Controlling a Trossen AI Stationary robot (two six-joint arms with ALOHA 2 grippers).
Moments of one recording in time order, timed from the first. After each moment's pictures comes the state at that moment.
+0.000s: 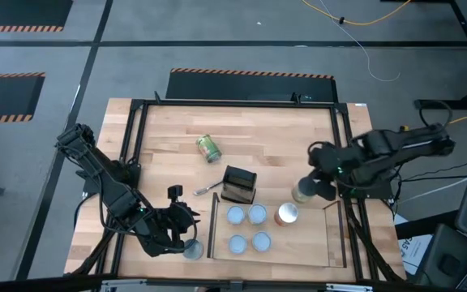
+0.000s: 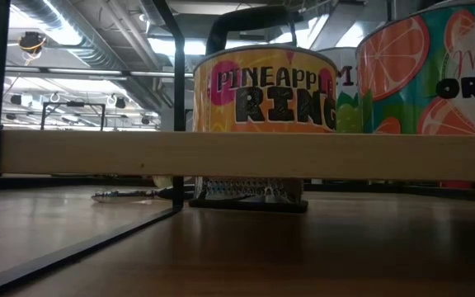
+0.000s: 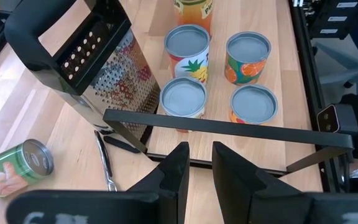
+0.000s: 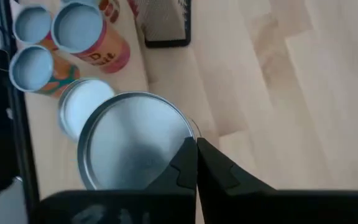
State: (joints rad) left arm -0.77 1.47 1.33 -0.79 -0.67 -0.65; right arm 0.26 1.03 1.15 -1.20 0.08 0.55
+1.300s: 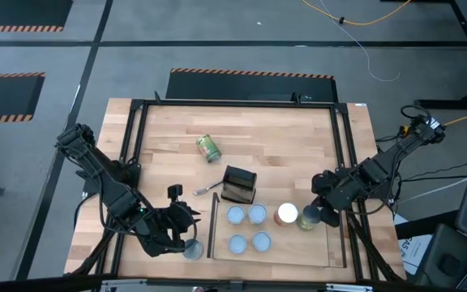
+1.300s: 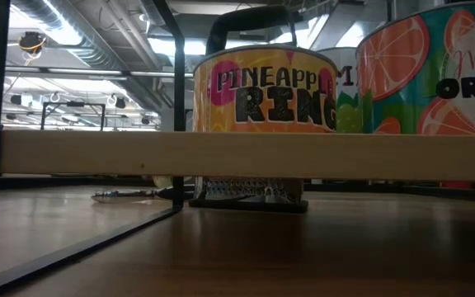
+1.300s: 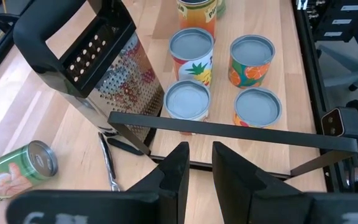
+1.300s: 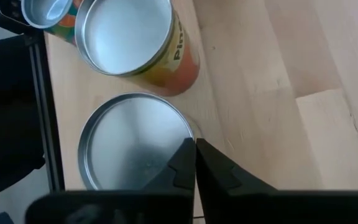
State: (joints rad) left arm -0.77 1.47 1.33 -0.79 -0.69 -0.65; right arm 0.64 0.96 0.81 -0.92 0.14 0.91
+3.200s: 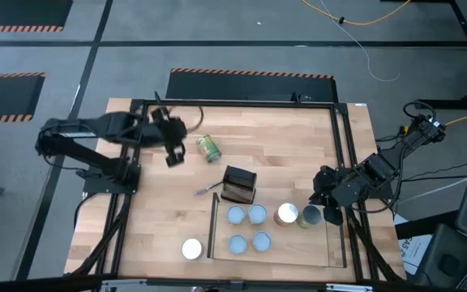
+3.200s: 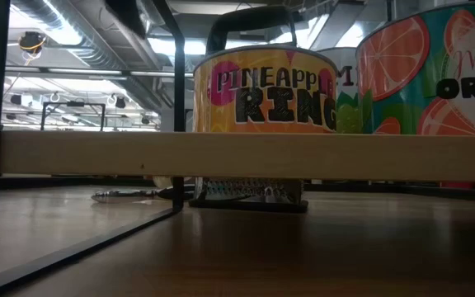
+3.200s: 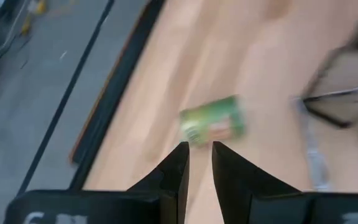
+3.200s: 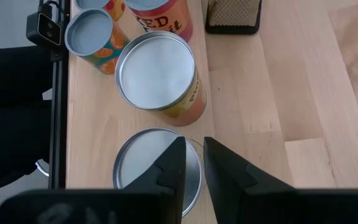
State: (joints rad) left arm -0.01 1.16 1.34 -1.13 -0.48 -0.17; right arm 0.64 0.94 0.89 -0.92 0.21 0.75
